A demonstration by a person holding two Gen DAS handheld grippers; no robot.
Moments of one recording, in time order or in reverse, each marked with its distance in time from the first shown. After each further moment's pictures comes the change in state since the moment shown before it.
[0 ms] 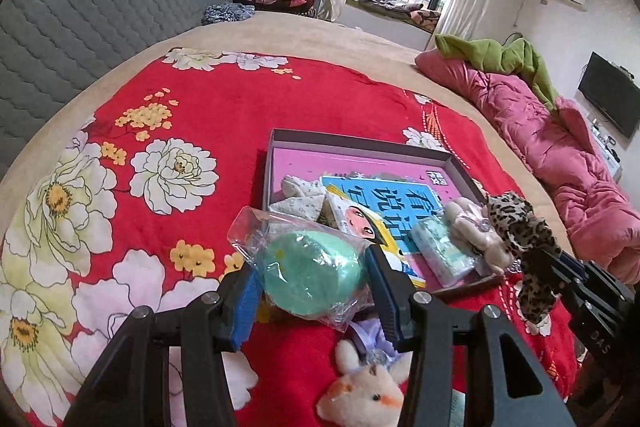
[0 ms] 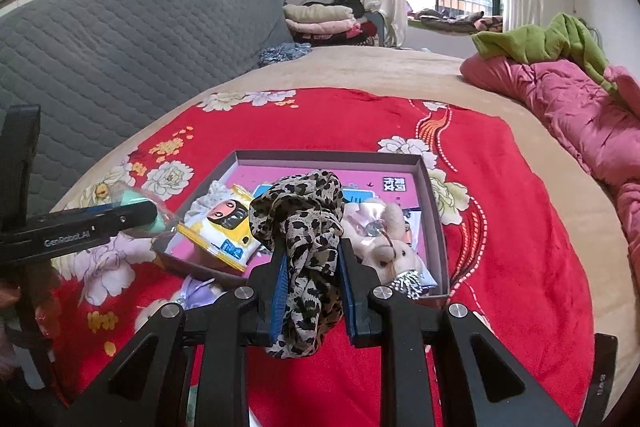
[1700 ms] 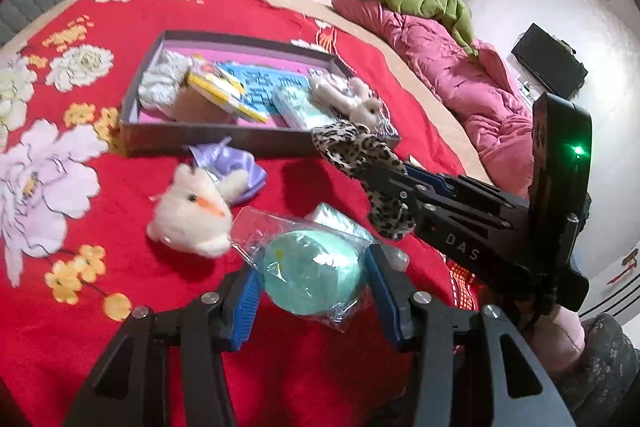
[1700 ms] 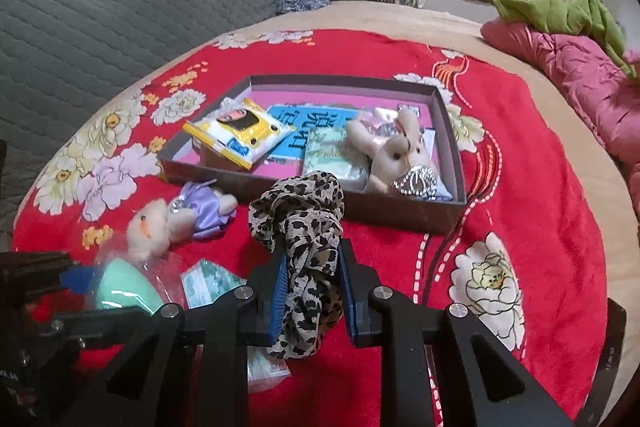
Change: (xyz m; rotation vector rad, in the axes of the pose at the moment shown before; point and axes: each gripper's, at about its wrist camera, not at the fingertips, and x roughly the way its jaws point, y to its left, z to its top) left arm -0.042 -0.067 -0.104 0.032 0.182 -0.297; right arm -0.003 -0.002 -0.054 -0.051 0.157 0.054
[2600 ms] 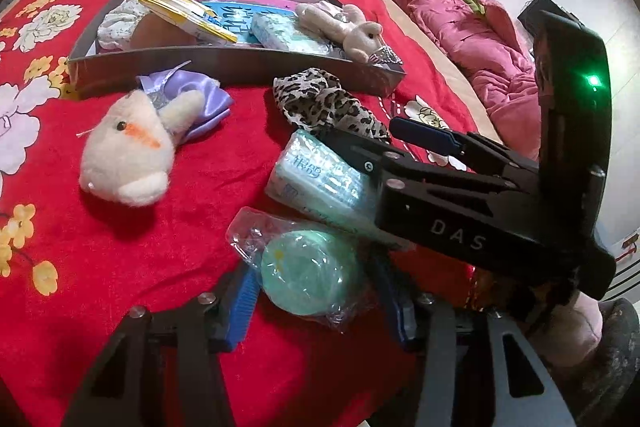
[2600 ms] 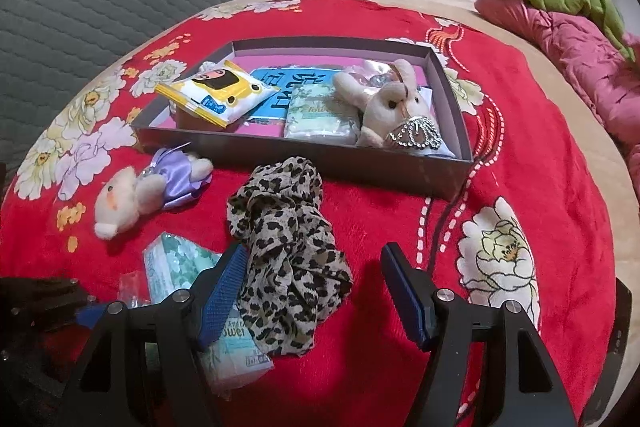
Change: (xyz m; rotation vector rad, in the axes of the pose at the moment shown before) left arm 0.061 -0.017 -0.016 0.004 0.166 -0.008; right arm 0.032 -0.004 -0.016 0.014 0.096 -0.027
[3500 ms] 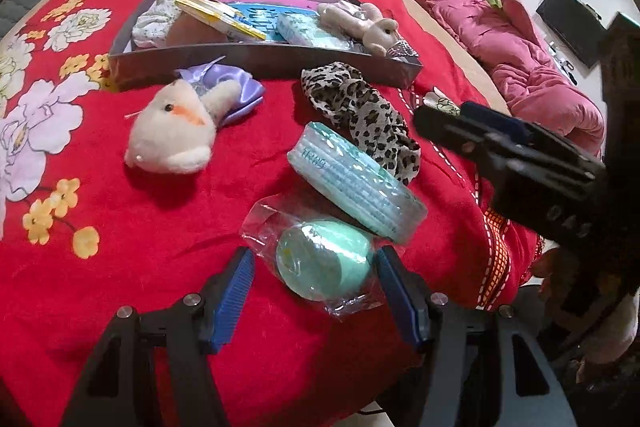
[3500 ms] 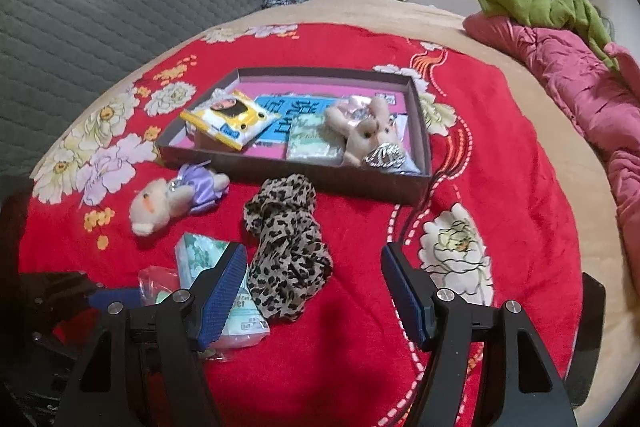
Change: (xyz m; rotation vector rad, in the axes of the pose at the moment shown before) left arm -0.020 0.002 -0.017 0.009 0.004 0.112; right arm -0.052 0.002 -0.005 -0.002 -0.035 -0.030
